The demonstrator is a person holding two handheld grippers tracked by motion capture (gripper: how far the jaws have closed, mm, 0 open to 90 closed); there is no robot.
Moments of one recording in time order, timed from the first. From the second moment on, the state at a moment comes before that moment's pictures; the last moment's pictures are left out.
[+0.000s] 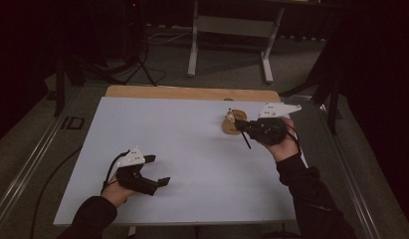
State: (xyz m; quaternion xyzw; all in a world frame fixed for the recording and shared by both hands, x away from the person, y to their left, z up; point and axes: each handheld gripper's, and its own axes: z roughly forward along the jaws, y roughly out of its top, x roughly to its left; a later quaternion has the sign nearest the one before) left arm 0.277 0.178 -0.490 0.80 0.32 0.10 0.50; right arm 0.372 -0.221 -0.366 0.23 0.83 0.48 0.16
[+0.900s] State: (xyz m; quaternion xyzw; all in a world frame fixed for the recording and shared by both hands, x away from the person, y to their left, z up) left arm 0.266 0.201 -0.506 0.76 0.36 0.12 0.53; right arm 0.398 -0.229 -0.357 0.30 0.71 0.58 0.25
